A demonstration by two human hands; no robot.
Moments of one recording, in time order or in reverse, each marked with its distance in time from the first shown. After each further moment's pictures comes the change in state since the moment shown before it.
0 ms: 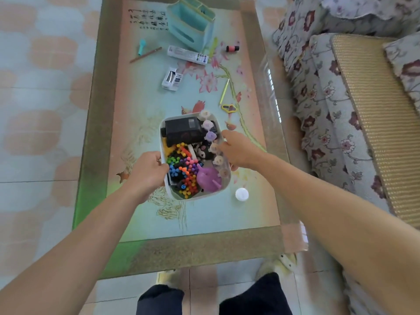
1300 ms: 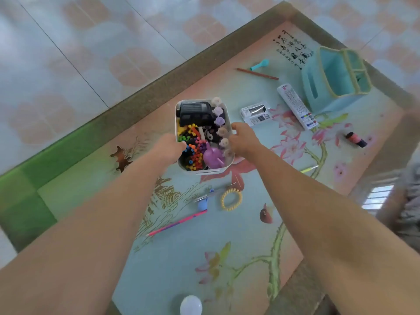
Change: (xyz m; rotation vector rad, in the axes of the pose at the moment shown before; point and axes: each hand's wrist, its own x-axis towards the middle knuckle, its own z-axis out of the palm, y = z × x) left_hand 0.212 -0.014 0.050 -0.567 0.546 -0.366; right_hand 0.349 -0.033 0.032 -0.160 -0.204 -0.542
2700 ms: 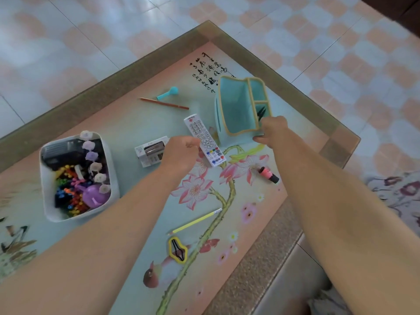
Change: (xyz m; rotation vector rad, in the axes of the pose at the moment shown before) left_hand 0.031 0.230 0.276 -0.073 0.079 0.201; right_hand 0.146 0.177 -0.329 0.540 0.278 0.454
